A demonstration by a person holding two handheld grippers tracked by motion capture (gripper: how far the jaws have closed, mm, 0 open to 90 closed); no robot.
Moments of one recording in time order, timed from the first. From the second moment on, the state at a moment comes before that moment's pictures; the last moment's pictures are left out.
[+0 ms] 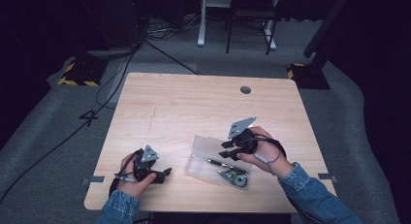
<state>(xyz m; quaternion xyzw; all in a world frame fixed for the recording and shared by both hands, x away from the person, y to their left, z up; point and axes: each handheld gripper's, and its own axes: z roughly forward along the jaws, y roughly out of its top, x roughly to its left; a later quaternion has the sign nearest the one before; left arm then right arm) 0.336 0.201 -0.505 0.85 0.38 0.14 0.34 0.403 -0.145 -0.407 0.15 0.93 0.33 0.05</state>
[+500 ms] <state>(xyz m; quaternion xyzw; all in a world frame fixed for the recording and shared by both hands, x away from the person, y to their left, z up) 0.336 0.201 -0.505 0.85 0.38 0.14 0.34 0.447 -0.191 -0.392 0.25 0.90 0.33 0.12</state>
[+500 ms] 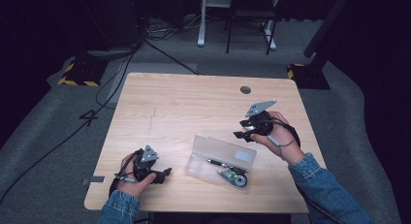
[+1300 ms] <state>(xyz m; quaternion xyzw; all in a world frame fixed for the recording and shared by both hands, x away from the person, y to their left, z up) 0.336 0.201 -0.505 0.85 0.38 0.14 0.34 0.519 -0.225 -0.446 0.37 0.90 0.21 0.11</state>
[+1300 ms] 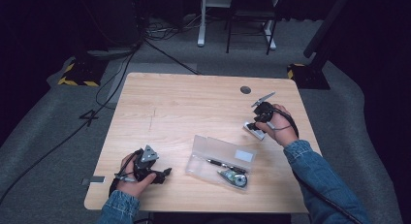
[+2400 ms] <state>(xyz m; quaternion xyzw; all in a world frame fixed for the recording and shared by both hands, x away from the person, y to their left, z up) 0.336 0.201 -0.505 0.85 0.38 0.14 0.34 0.519 -0.228 -0.462 0.38 0.91 0.12 0.06</state>
